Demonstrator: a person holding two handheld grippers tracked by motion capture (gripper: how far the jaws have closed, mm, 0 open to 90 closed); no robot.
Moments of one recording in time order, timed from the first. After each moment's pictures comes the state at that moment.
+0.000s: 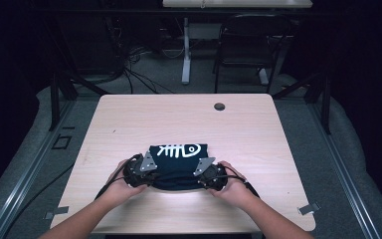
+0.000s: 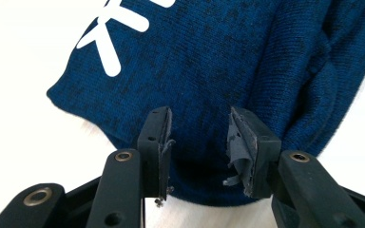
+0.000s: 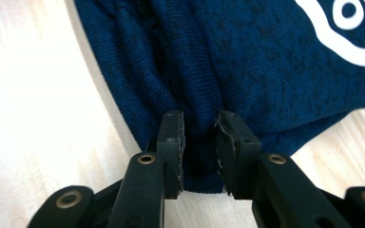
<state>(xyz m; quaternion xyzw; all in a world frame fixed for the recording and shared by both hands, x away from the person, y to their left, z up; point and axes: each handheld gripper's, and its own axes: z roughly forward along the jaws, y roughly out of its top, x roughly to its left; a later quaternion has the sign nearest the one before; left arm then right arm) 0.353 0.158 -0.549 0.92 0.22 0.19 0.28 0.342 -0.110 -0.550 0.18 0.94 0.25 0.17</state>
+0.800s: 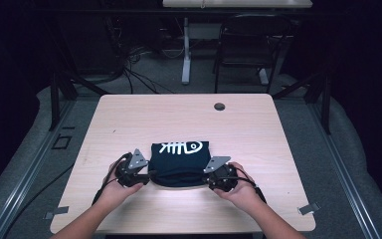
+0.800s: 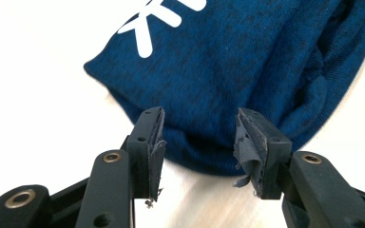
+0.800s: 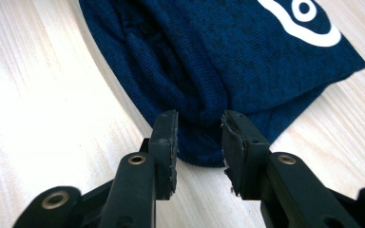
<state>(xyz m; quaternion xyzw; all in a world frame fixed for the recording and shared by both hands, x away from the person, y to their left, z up) 0.344 0.179 -0.542 0.87 0.29 0.20 0.34 0.327 -0.135 -0.533 0.24 0.91 0.29 0.17</state>
